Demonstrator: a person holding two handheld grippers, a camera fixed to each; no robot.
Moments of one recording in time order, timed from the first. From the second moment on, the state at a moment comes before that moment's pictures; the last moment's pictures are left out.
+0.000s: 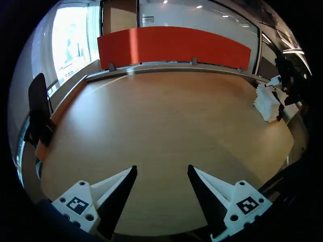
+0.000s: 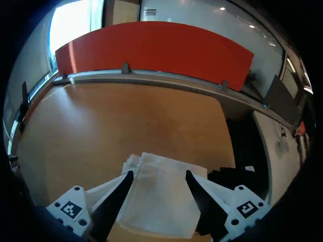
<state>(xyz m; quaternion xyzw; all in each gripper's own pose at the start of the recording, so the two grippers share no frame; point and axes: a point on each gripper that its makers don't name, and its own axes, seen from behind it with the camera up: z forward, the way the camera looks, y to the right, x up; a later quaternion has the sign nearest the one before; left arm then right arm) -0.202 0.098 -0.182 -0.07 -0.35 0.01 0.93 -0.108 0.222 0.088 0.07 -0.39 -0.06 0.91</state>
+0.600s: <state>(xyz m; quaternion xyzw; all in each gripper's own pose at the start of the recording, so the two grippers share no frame) -0.207 0.088 -0.192 -0.06 -0.36 0.01 0.93 -0.136 0.219 0.104 0.07 -0.41 -0.06 0.91</state>
